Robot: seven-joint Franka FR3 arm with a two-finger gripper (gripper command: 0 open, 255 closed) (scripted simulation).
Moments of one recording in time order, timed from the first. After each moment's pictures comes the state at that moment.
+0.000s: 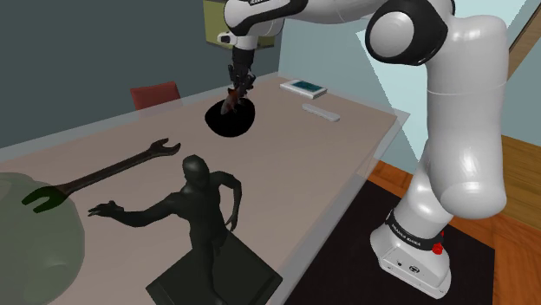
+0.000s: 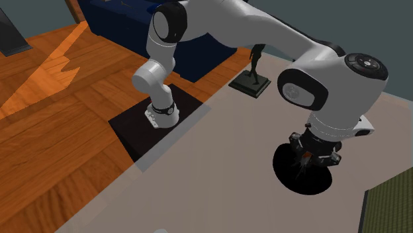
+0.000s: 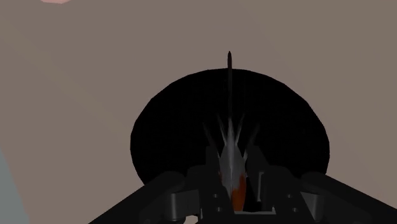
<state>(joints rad) 0.34 0.44 -0.37 -1.46 0.23 1.94 -1.60</state>
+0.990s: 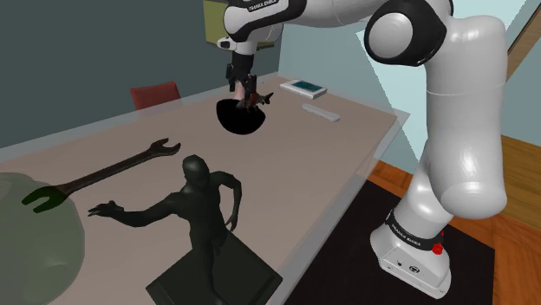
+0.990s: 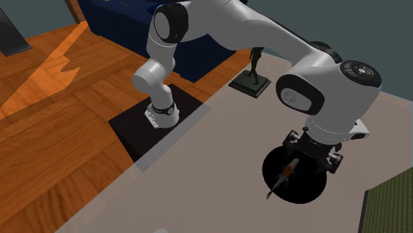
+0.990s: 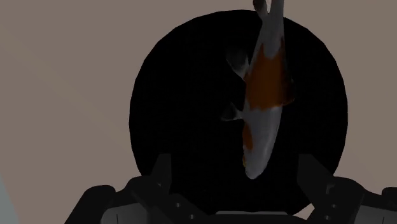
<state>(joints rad) 0.35 0.44 -0.37 -1.49 0.23 1.97 -1.61</state>
